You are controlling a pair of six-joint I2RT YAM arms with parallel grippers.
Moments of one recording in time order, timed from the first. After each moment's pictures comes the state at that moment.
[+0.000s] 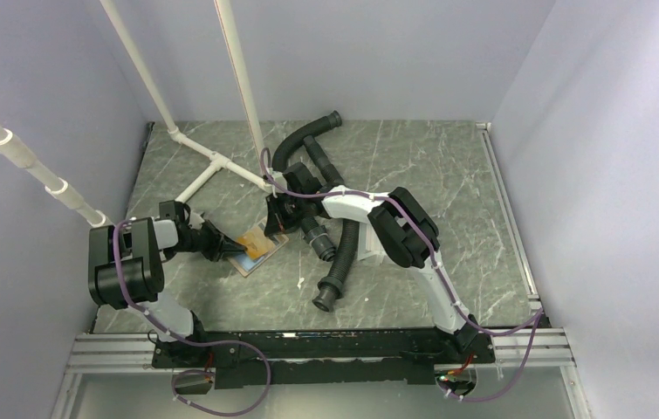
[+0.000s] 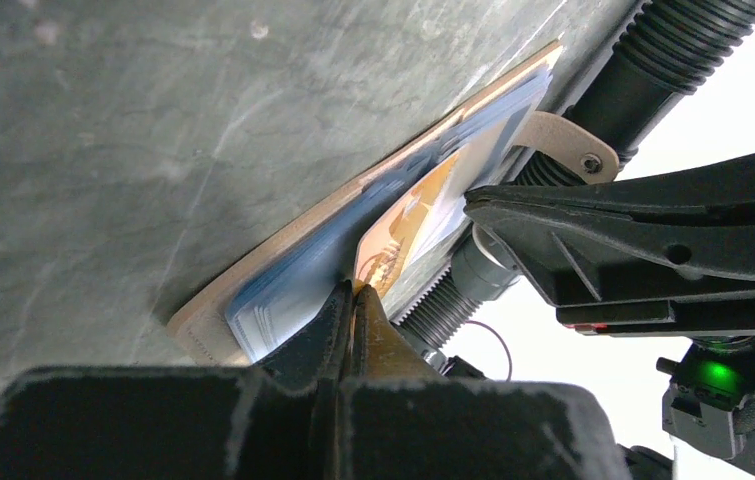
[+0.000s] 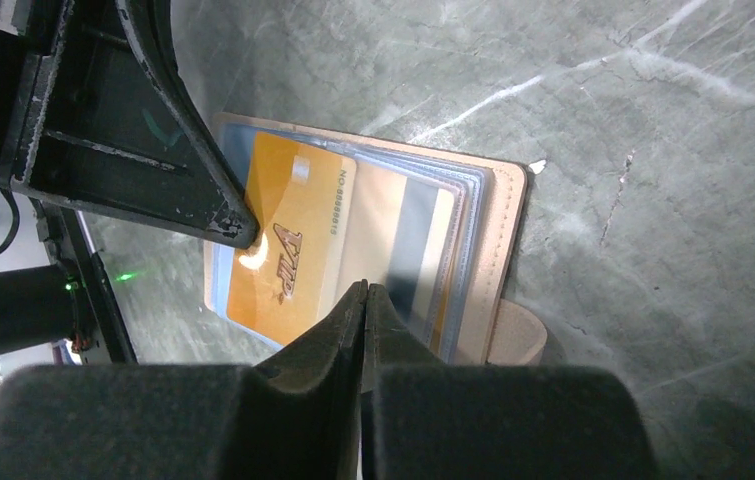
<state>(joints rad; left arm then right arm) 0.23 1.64 0.65 -0.29 0.77 -0.70 0.78 2.31 1.65 -0.11 -0.60 0.36</state>
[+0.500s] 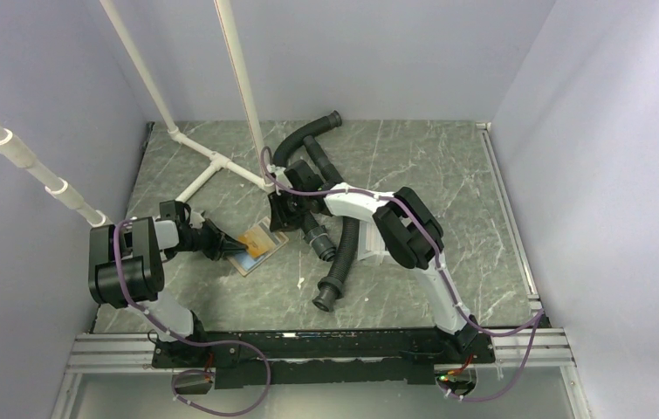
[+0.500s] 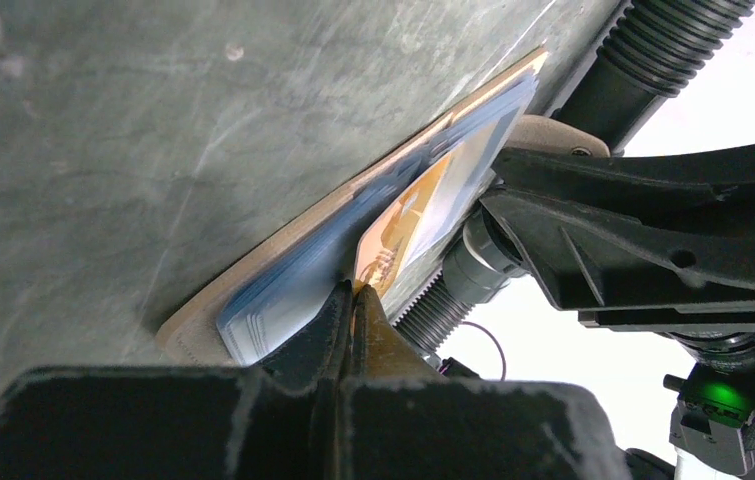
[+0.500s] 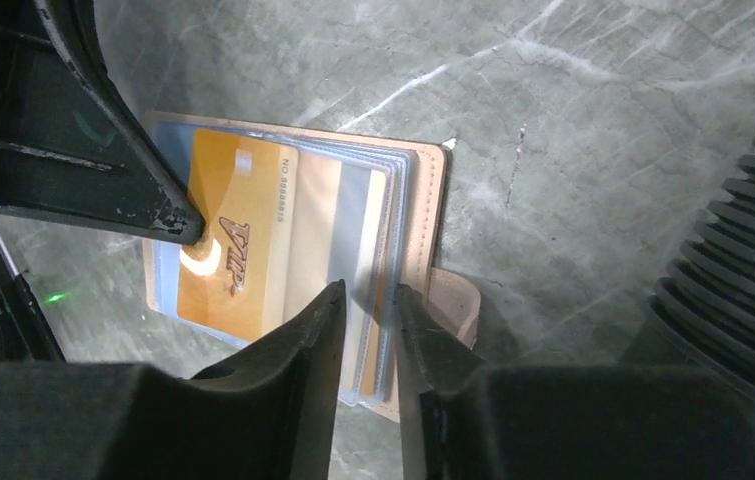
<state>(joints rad) 0.23 1.64 0.63 -0.23 0.79 -0.73 0.78 2.27 1.66 -0.20 -0.47 0.29</state>
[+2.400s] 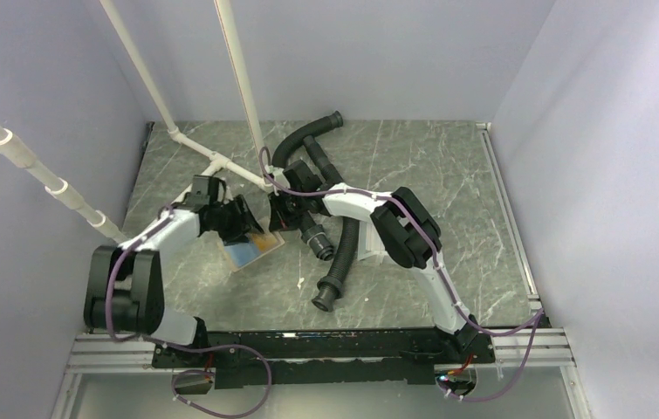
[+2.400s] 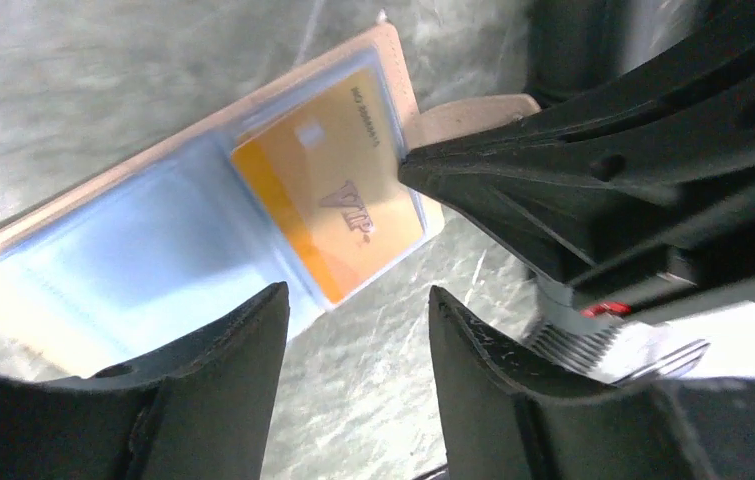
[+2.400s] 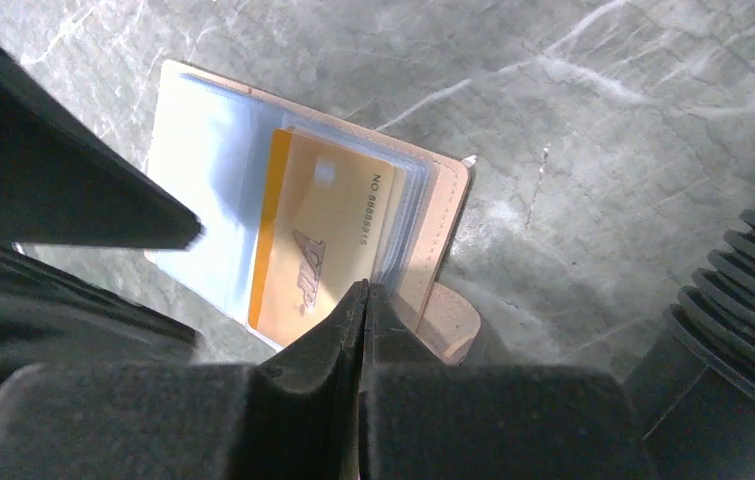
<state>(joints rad) -0.14 1.49 0.81 -0.37 0.35 -0.54 0.79 2.29 1.67 -0.18 -0.51 0.29</state>
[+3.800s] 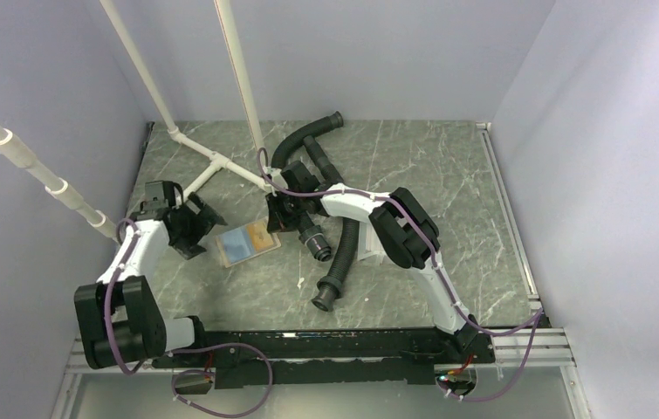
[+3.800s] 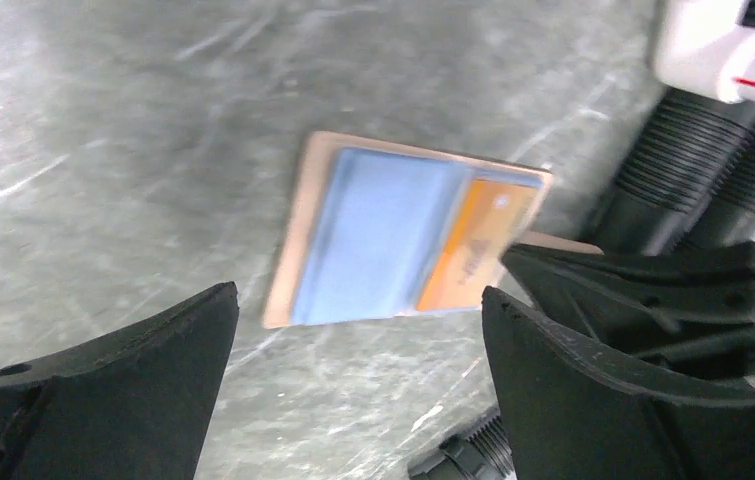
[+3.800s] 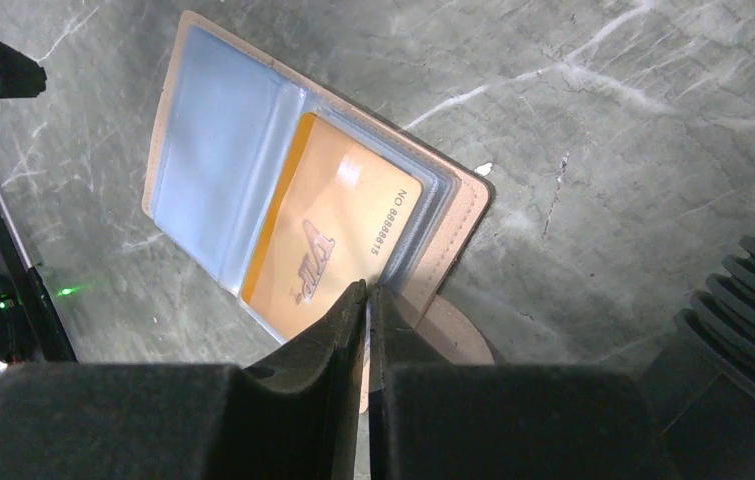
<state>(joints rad) 0.15 1.29 0.79 -0.55 0.25 -0.71 0.80 2.31 1.69 -0.19 -0.51 0.29</state>
